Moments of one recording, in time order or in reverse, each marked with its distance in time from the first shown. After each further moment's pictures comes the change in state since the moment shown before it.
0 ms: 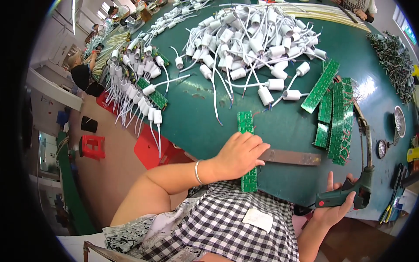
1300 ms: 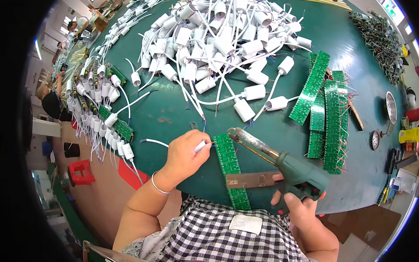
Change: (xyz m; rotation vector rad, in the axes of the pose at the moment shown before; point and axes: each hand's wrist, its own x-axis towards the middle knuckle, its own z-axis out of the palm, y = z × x) left_hand 0.010 -0.087 -0.030 -0.330 -0.007 -0.488; right_hand -0.001 0.033 0.091 -0.450 -0.450 0.529
